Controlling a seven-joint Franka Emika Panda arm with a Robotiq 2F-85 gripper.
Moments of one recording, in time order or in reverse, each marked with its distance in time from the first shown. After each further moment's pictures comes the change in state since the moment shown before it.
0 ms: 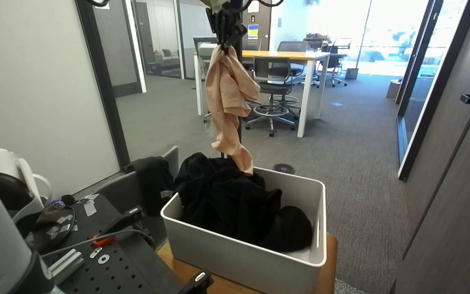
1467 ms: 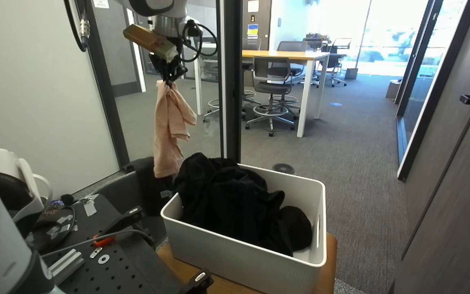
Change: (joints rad) arm 0.222 0.270 0.191 0.030 -0.019 0.184 -0.045
